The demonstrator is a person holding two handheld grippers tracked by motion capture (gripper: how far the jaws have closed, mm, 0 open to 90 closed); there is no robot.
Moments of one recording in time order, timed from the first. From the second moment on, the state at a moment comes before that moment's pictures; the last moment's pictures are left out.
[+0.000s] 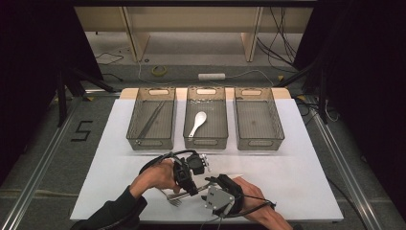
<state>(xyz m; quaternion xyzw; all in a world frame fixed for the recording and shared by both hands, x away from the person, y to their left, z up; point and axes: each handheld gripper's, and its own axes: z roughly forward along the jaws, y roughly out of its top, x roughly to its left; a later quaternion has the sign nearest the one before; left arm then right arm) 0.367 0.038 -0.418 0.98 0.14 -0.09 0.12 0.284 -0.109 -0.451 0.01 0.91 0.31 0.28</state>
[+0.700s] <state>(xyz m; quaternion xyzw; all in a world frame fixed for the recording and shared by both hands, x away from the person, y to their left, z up) 0.358 0.026 -0.415 0.98 0.13 -0.11 0.11 0.283 -0.103 -0.459 -0.07 0.91 0.26 0.31</state>
